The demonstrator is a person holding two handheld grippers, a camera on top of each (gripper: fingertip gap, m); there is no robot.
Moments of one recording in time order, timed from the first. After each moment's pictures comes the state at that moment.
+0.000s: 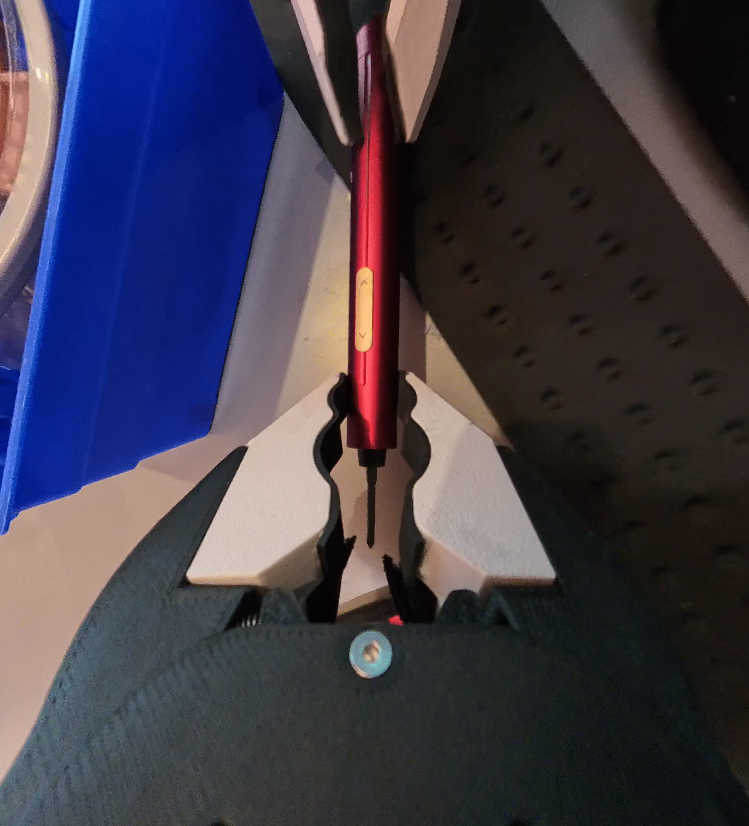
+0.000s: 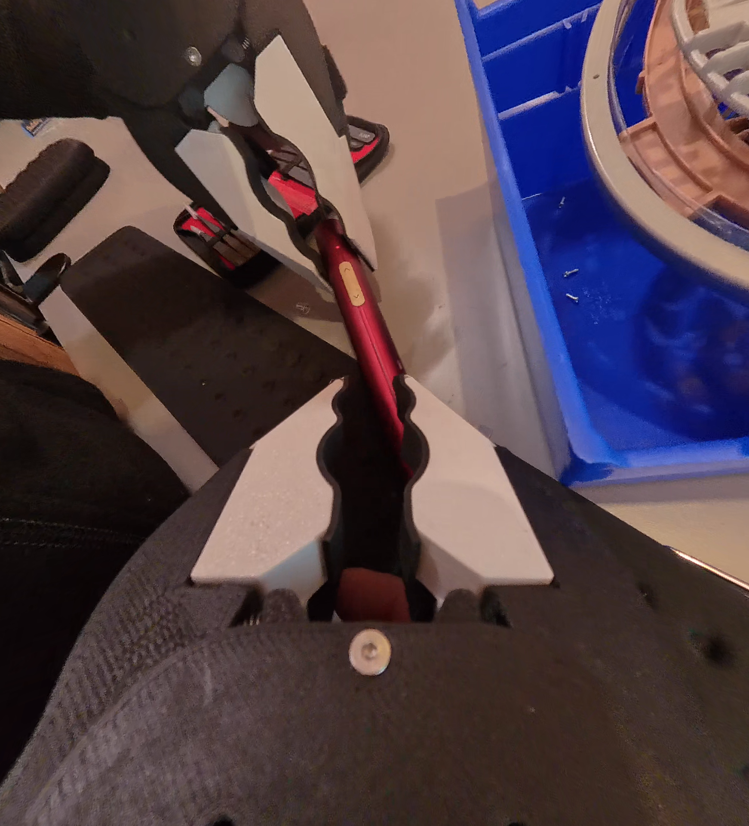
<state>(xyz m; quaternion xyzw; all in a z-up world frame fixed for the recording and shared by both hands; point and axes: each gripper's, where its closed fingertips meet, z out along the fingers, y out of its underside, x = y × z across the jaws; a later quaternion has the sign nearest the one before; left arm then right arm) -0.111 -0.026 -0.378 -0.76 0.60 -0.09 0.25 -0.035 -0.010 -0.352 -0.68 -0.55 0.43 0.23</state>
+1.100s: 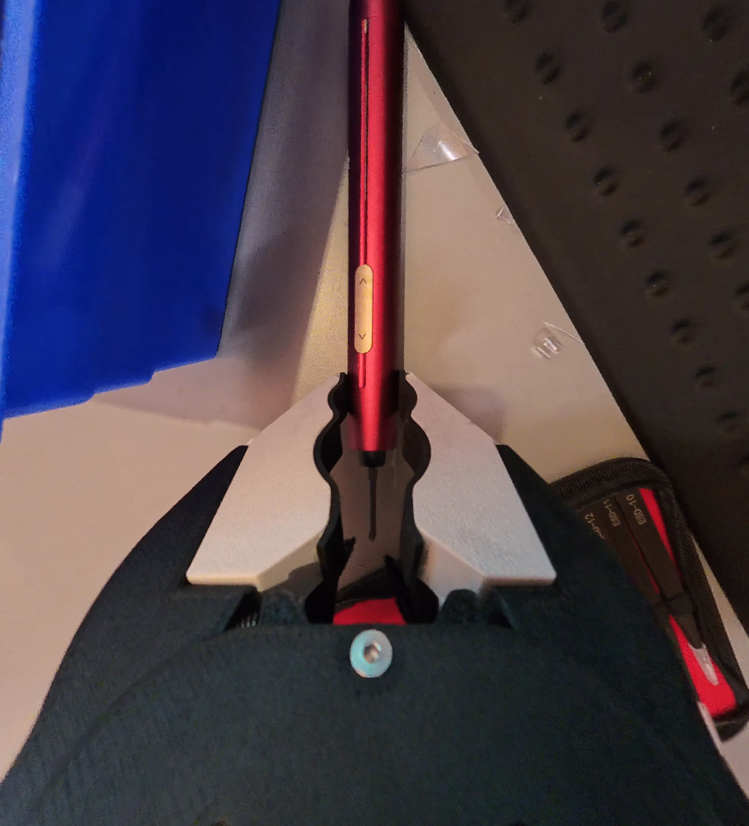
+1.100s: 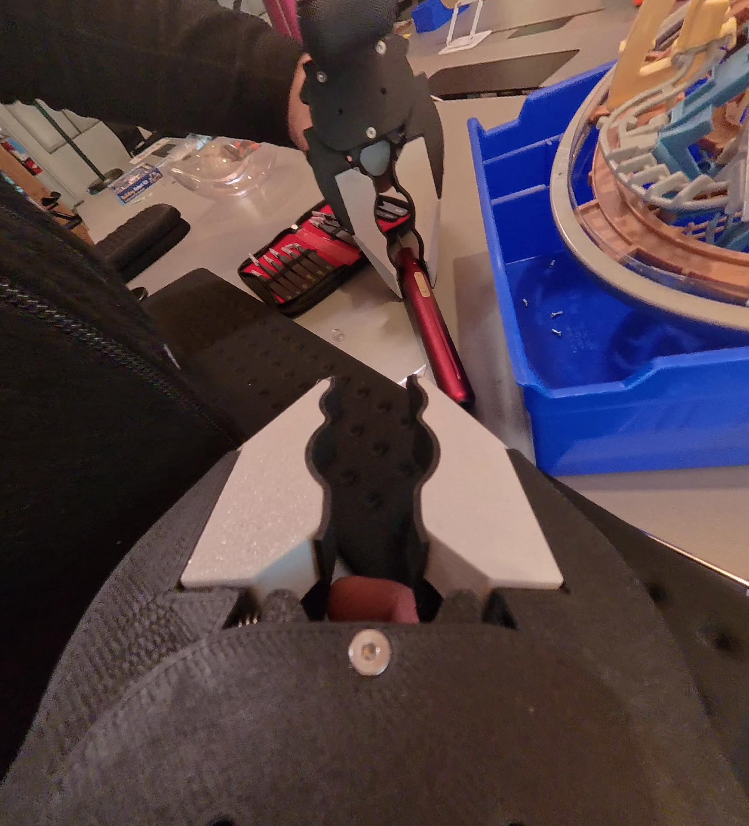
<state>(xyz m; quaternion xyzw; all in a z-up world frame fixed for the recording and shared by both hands) -0.160 -0.009 -0.403 -0.77 0.60 -0.14 0.16 -0.008 -0.007 -0.320 -0.62 -0.54 0.50 0.27</state>
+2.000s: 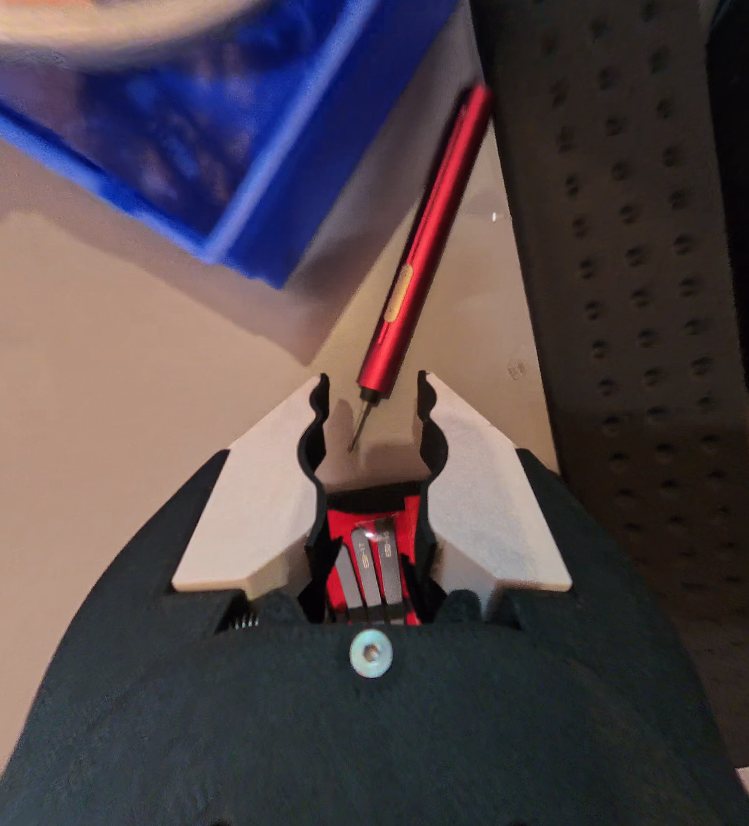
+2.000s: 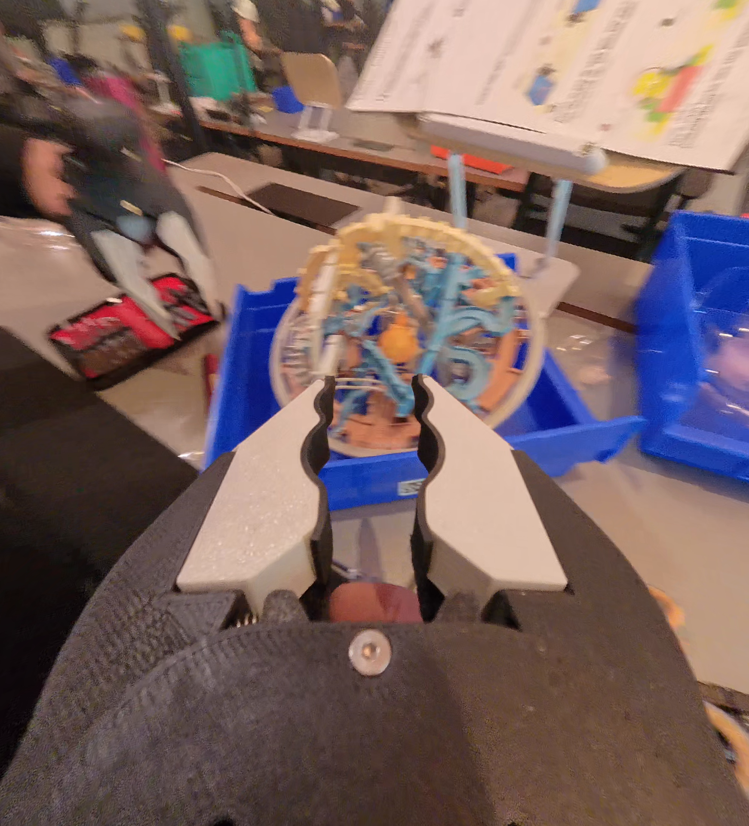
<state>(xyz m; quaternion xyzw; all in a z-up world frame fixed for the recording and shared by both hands) -0.181 -0.008 -0.351 -0.86 0.45 -0.13 0.19 0.023 0.151 -0.228 -0.62 -0.53 0.40 0.43</state>
